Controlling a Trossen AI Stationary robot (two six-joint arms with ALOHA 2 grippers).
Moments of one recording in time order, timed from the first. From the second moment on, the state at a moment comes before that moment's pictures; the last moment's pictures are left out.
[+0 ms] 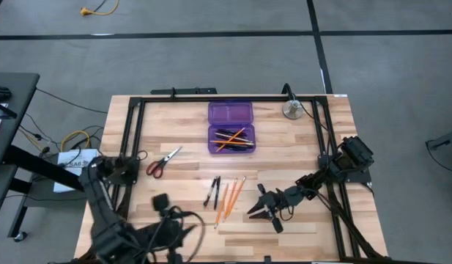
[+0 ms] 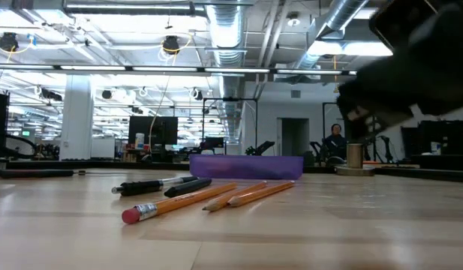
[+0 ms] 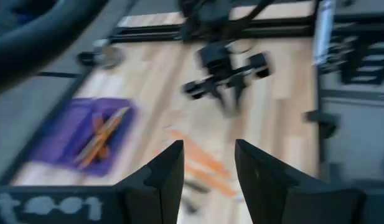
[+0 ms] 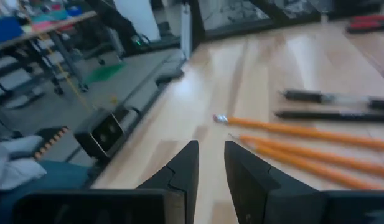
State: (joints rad) left arm -0.93 1.98 2.29 -1.55 -0.96 -0.97; right arm 0.57 1.87 0.45 1.21 0.16 0.28
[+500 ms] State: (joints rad) left arm -0.75 1.57 1.76 -1.55 -0.94 -0.99; right arm 0.38 1.87 0.61 1.13 -0.04 0.15
